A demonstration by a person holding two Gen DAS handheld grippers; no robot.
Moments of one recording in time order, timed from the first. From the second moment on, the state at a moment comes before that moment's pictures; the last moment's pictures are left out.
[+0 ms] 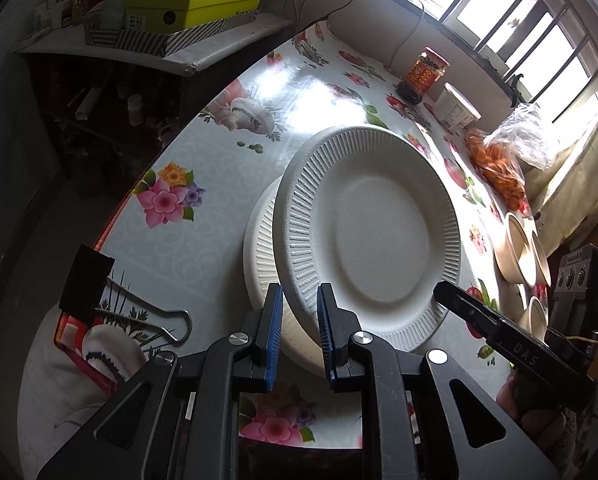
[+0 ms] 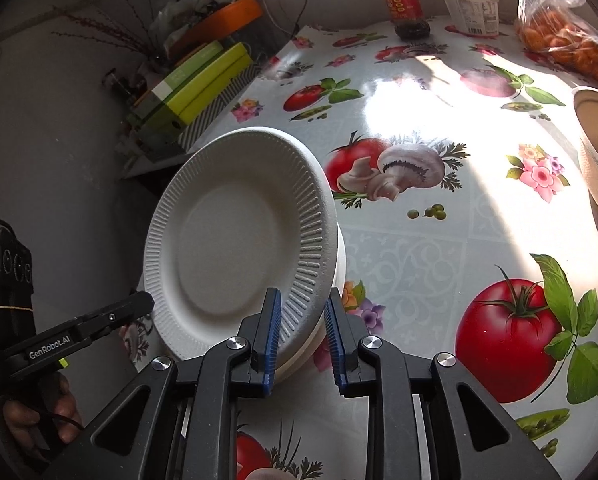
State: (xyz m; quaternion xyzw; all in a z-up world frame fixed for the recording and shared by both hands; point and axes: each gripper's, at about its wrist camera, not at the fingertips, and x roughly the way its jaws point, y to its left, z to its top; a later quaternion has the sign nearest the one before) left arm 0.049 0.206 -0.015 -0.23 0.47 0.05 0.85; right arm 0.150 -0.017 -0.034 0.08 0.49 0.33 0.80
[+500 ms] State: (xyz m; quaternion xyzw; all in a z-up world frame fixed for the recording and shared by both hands) left arm 0.048 0.202 -0.020 -0.22 0.48 0.06 0.85; right arm 0.148 -0.015 -0.037 0.08 0.50 0.33 0.80
